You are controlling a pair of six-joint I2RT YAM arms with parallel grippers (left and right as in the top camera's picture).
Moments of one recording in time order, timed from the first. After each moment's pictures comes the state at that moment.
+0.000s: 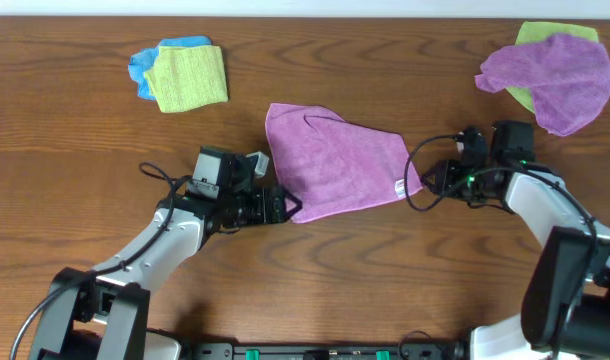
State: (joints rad) left arm -0.29 1.52 0.67 -0.18 0.68 -0.45; right arm -0.18 1.69 0.89 -0.45 -0.47 0.05
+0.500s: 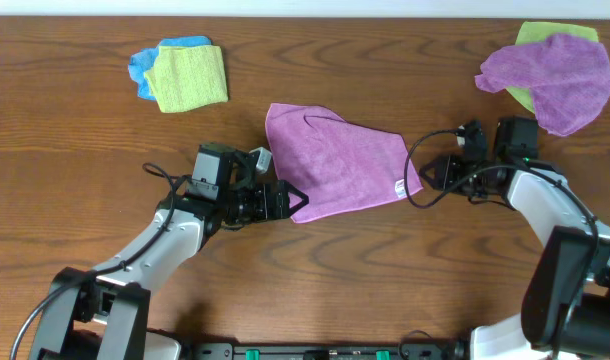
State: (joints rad) left arm -0.29 1.52 0.66 -0.10 0.75 -0.52; right arm -0.18 1.70 0.92 -0.44 -0.52 0.04
